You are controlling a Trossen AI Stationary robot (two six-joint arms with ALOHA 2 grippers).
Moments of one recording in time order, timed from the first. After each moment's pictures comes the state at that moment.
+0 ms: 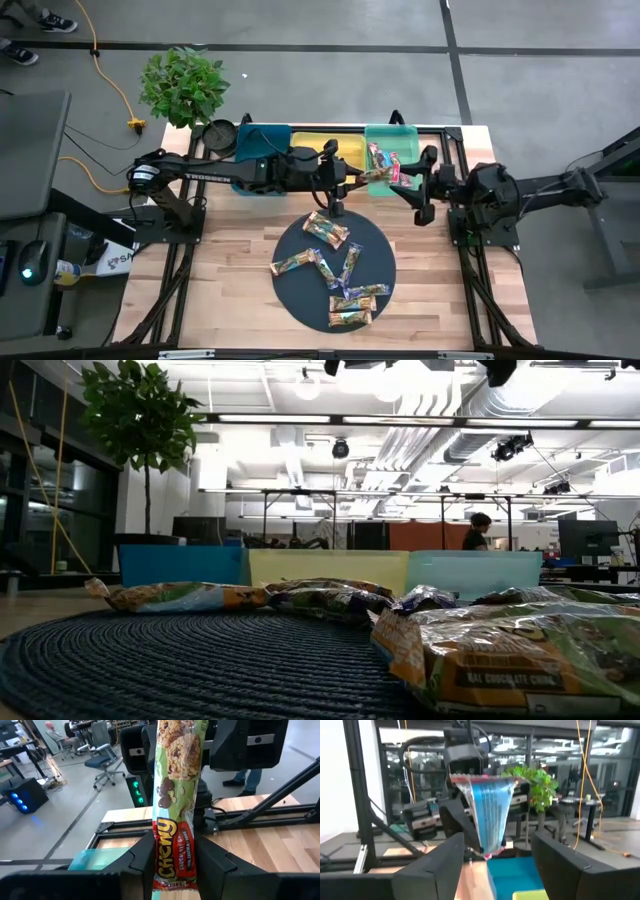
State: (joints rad) left arm 0.02 1.66 1.47 0.01 -0.13 0.18; right arm 0.09 0.68 0.54 0.32 0.23 -0.03
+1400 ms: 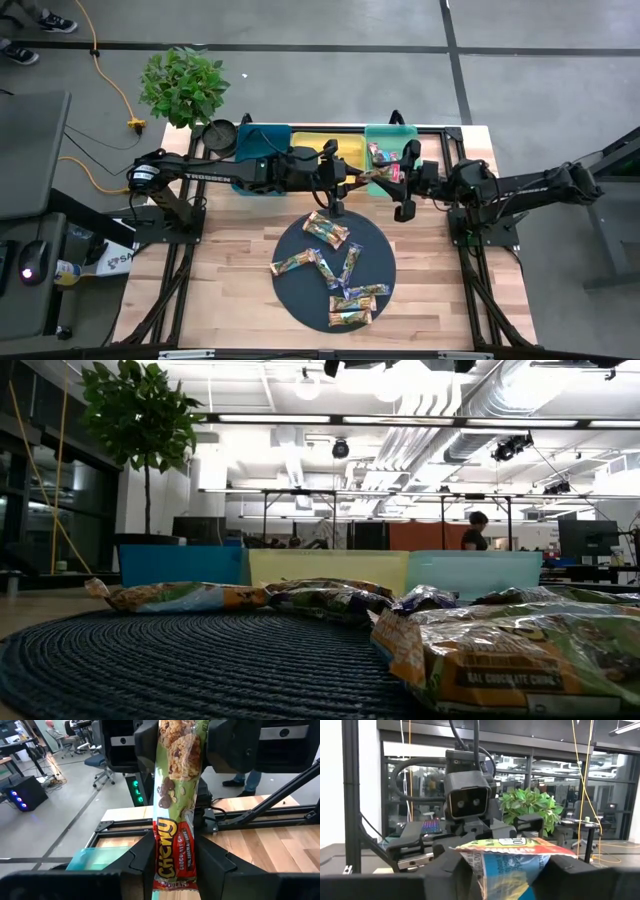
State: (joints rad) left arm 0.02 1.66 1.47 0.01 -0.13 0.17; right arm 0.04 0.93 0.63 0.57 0.17 -0.10
